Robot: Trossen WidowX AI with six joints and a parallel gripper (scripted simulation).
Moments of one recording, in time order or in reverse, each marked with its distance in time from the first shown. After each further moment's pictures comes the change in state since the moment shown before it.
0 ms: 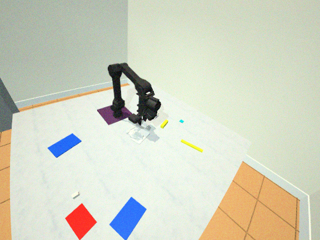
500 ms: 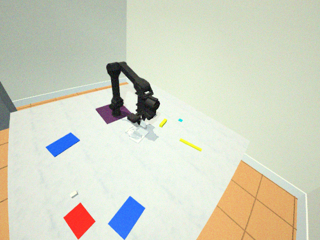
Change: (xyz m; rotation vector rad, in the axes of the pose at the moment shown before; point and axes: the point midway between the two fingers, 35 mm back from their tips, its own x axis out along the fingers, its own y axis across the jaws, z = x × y) arm 0.003 0.000 0.002 0.000 -0.004 0.000
